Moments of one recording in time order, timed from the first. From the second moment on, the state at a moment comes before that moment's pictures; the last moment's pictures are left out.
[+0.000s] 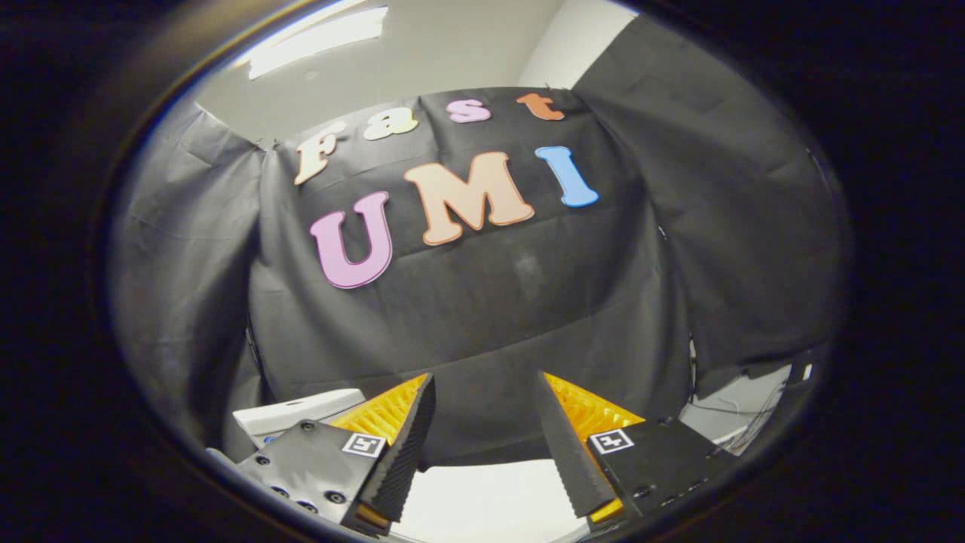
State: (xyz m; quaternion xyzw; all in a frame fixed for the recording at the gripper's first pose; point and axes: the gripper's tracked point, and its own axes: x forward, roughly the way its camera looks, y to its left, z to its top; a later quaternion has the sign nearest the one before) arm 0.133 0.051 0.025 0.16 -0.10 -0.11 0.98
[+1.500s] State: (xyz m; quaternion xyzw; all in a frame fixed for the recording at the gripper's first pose) arm 0.044 0.099 -0.254 0.50 0.04 -0.36 0.79
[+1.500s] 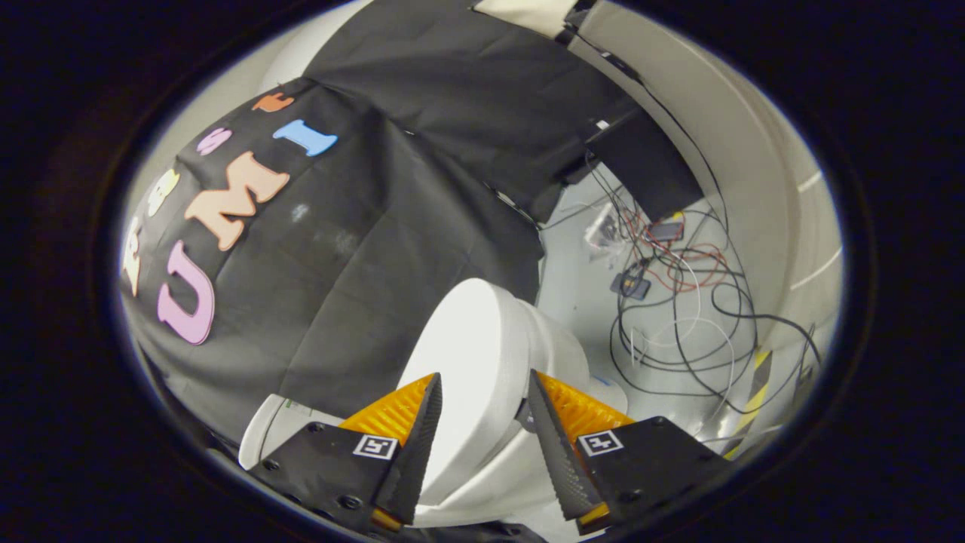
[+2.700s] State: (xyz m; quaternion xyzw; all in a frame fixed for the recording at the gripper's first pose) arm 0.077 0.109 -0.317 0.58 0.11 -0.29 0.75
